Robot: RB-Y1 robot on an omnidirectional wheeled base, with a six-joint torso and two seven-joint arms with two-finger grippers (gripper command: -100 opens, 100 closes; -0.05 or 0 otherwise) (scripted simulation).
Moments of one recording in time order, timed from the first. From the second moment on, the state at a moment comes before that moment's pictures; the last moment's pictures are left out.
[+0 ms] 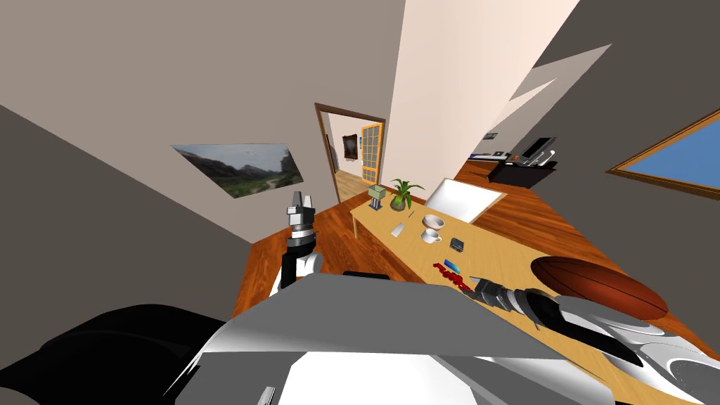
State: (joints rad) left arm 0.48 -0.01 -0.03 -2.30 0.10 -0.49 -0.15; right arm 0.23 -1.27 0.59 -0.95 0.59 -0.72 0.26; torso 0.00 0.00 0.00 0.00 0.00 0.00
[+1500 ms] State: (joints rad) left arm 0.48 -0.01 -0.03 -2.30 0.10 -0.49 -0.15; right arm 0.13 -1.18 0.82 -0.59 0.71 -0.76 0.35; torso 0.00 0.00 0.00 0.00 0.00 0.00
